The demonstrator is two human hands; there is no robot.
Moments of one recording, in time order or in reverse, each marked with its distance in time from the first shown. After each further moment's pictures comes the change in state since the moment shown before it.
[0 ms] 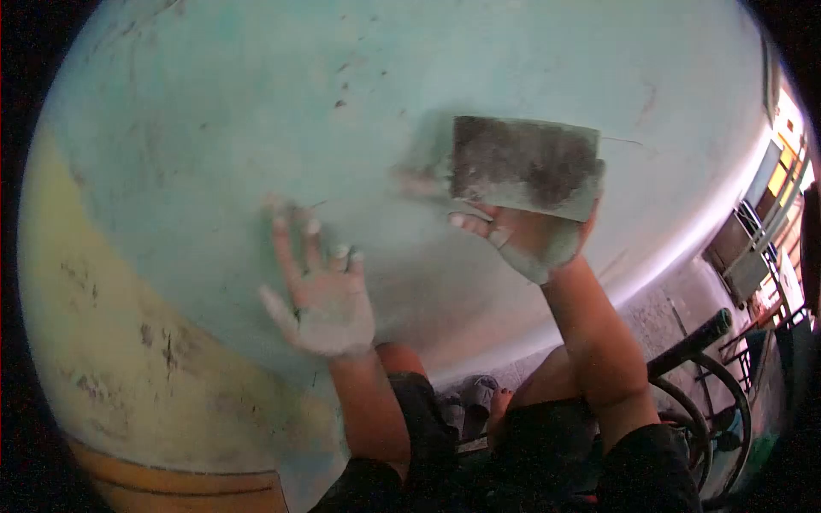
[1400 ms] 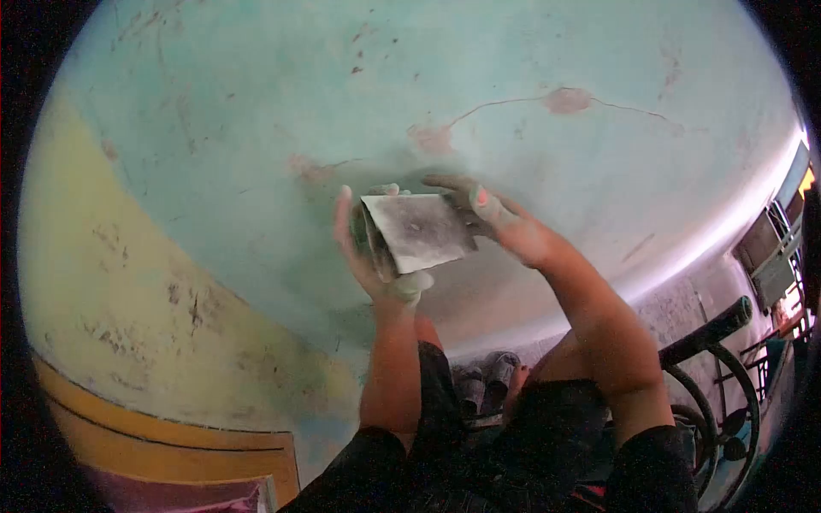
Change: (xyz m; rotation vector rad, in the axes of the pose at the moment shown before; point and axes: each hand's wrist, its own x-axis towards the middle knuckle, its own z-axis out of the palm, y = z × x) left_hand -0.021 -0.038 0.002 1.232 -0.002 0.334; right_hand -0.007 0.028 0.020 -0.713 0.029 0.457
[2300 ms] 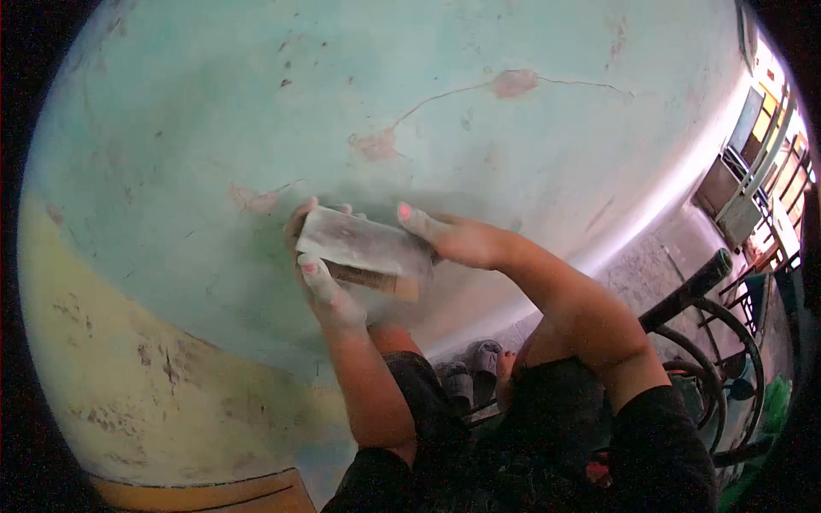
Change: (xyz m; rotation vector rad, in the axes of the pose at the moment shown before) left_hand 0.019 -0.005 -0.019 -0.125 -0.046 -0.481; right_hand 0.008 0.022 0.006 -0.264 0.158 0.378
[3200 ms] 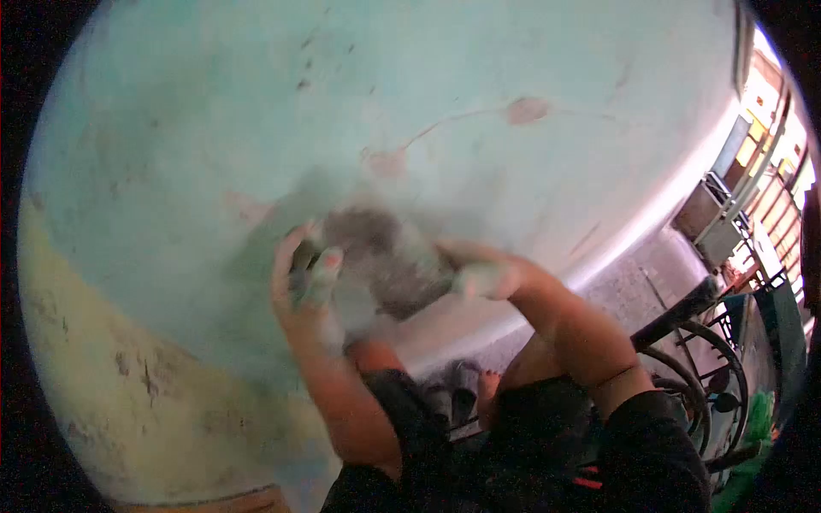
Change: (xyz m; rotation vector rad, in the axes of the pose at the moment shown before) left_hand 0.006 0.017 -0.019 0.233 0.044 0.036; right_hand -0.005 0.035 -0.018 0.434 -0.443 -0.212
